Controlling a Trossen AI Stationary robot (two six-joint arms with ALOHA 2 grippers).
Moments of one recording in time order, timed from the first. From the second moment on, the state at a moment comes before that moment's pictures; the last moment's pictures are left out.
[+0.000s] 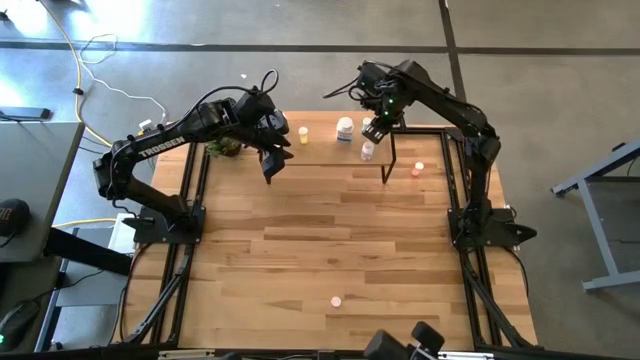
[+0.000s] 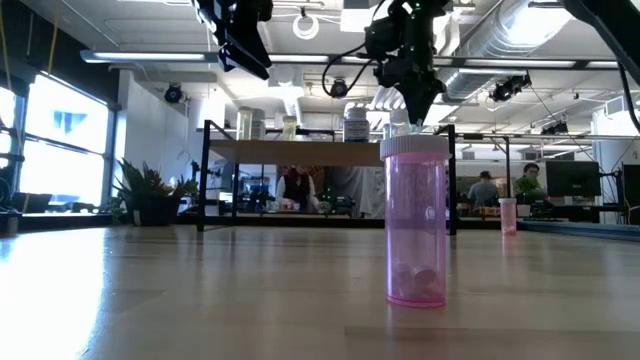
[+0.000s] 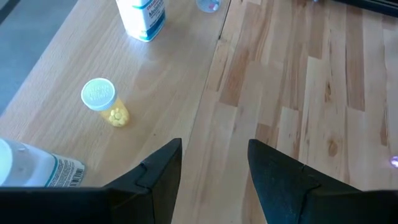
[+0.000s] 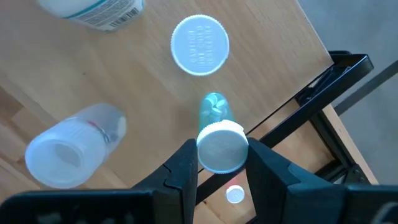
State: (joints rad) left arm 0.60 1.40 1.42 -0.88 0.20 0.11; right arm -0.66 1.94 2.07 -1.57 0.07 0.00
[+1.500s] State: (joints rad) left arm 0.60 1.40 1.42 -0.88 0.20 0.05; right arm -0.68 1.85 2.07 -1.57 0.06 0.02
